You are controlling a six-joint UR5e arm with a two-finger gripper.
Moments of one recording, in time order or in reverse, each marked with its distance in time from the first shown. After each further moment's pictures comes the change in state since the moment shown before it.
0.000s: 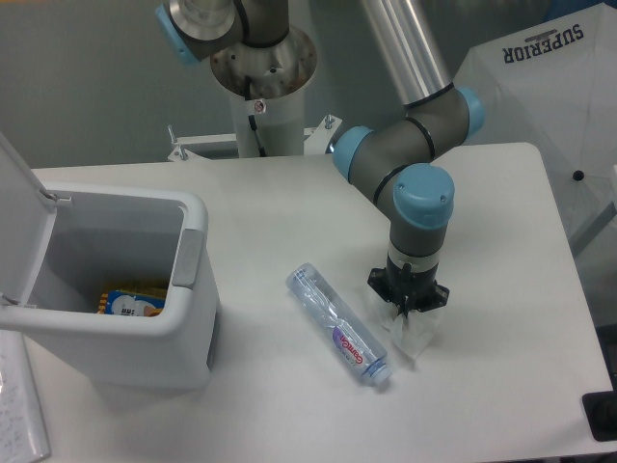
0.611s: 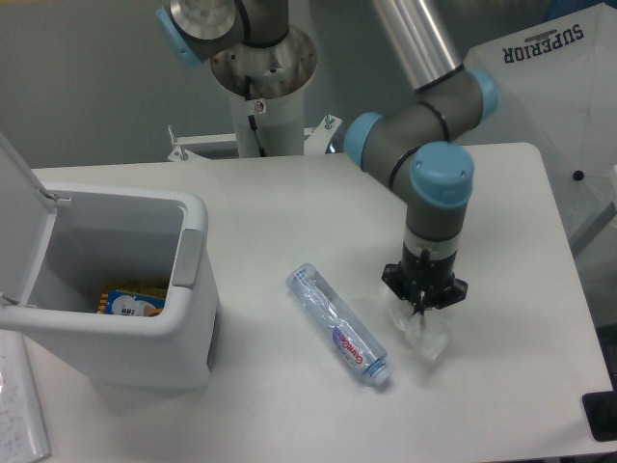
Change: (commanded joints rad) arm 0.078 0.077 0.092 -0.008 -0.214 -0.015
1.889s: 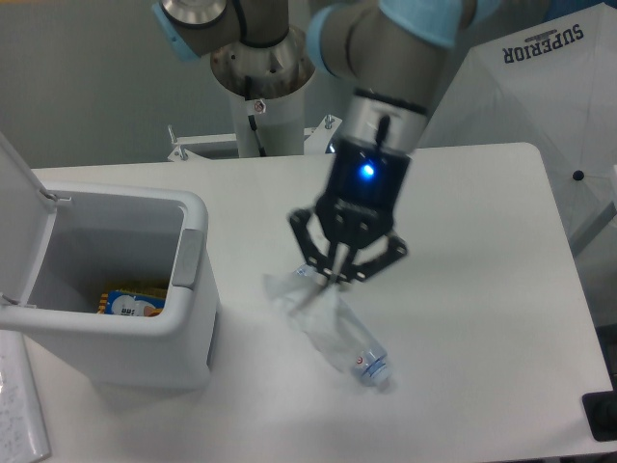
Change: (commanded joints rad) arm -0.189 0.271 0.115 -0.037 -0.523 -0.465
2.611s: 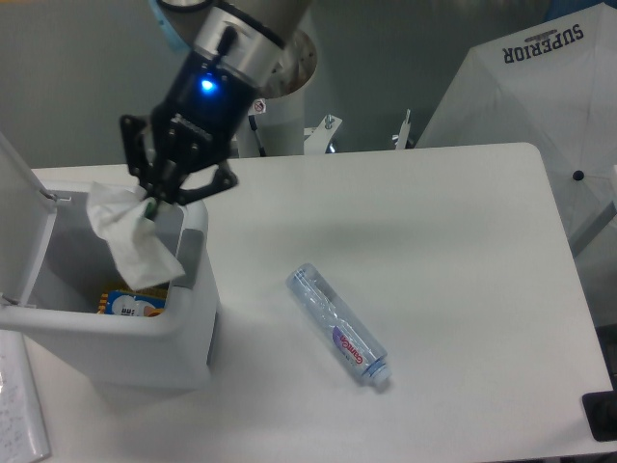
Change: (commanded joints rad) arm -0.166 0.173 -0.222 -0.043 -0.023 -0.026
